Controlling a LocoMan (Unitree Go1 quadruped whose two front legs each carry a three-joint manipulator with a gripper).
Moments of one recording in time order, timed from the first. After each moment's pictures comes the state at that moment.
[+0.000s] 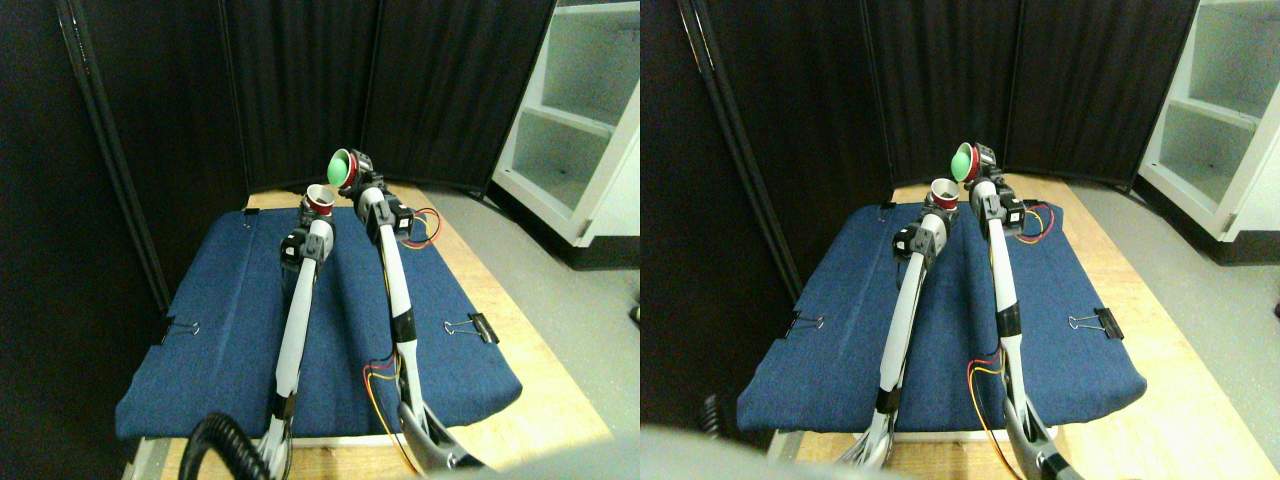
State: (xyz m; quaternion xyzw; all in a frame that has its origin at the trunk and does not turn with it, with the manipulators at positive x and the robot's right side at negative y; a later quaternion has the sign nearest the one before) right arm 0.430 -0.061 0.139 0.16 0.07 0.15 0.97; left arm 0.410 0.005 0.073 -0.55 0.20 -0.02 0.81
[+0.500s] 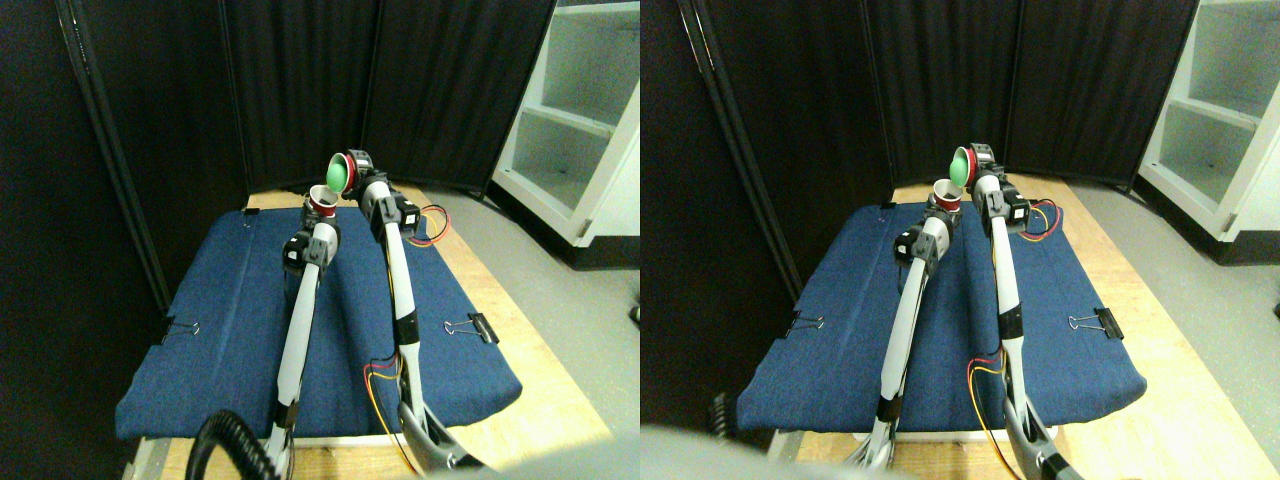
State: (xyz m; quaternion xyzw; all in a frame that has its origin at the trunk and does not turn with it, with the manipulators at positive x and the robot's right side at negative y) right arm 0.420 -0.061 0.143 0.07 0.06 0.17 0.98; left arm 0.402 -0.001 0.078 -0.57 0.20 -0.02 0.80
